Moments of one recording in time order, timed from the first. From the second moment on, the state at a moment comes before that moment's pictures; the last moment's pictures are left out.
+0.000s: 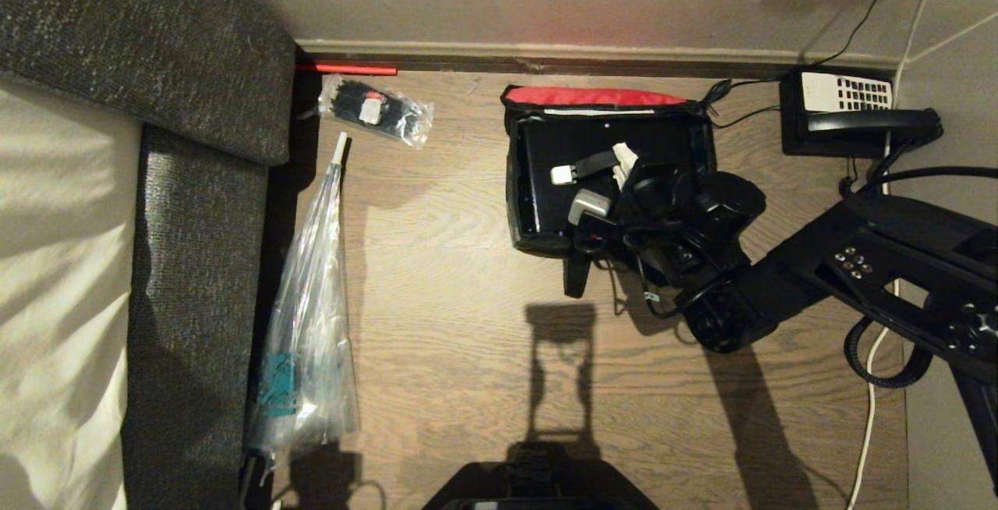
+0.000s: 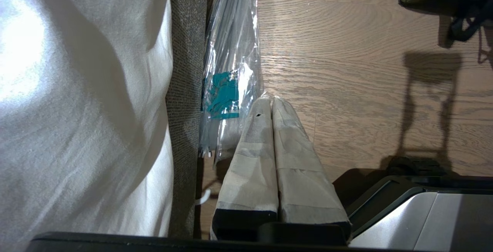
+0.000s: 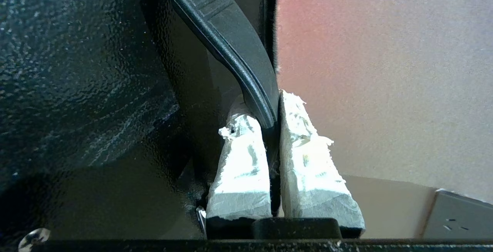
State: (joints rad) left arm 0.00 0.00 0.00 0.00 0.00 0.02; right arm 0.44 2.26 -1.22 -1.52 -0.15 -1.69
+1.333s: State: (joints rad) left arm 0.00 0.00 0.00 0.00 0.00 0.02; right arm 0.53 2.10 -1.14 -1.52 -0.27 -1.72
